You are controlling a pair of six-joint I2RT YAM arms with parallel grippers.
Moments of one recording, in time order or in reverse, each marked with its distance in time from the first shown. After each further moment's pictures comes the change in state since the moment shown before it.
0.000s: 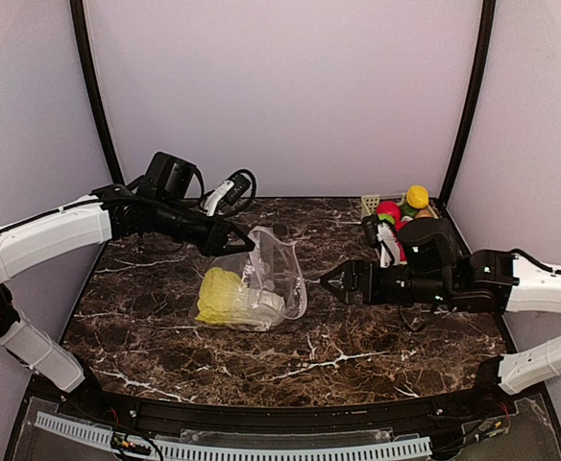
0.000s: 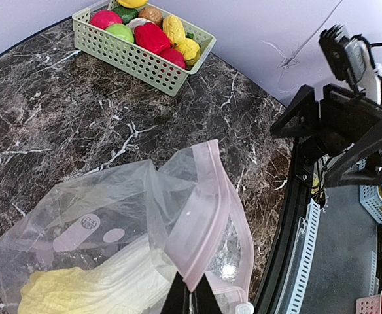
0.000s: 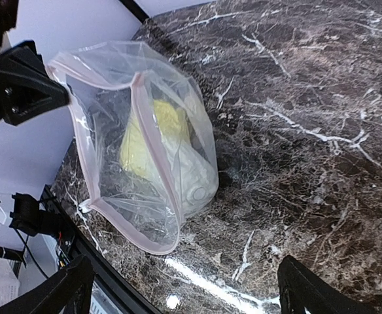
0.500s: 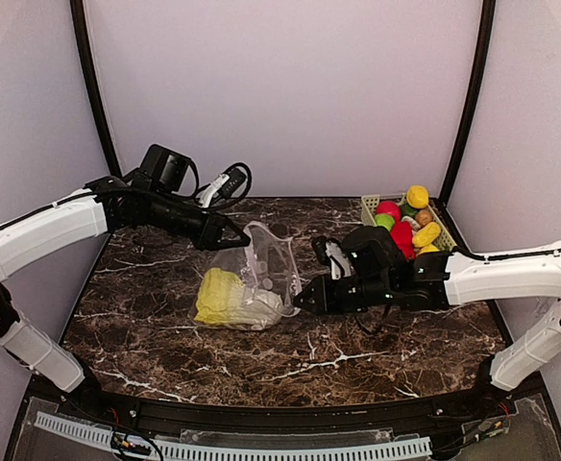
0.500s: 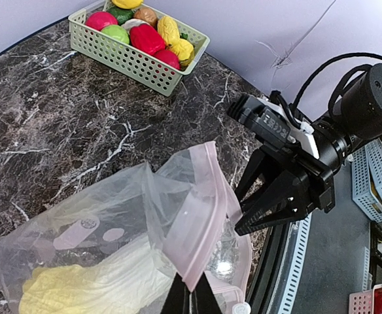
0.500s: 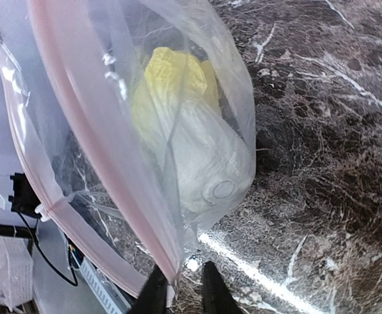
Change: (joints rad) left arm 0.024 -0.008 0.053 -0.076 0.025 0.027; right arm -0.023 0.297 0.066 0.163 -0.223 0.017
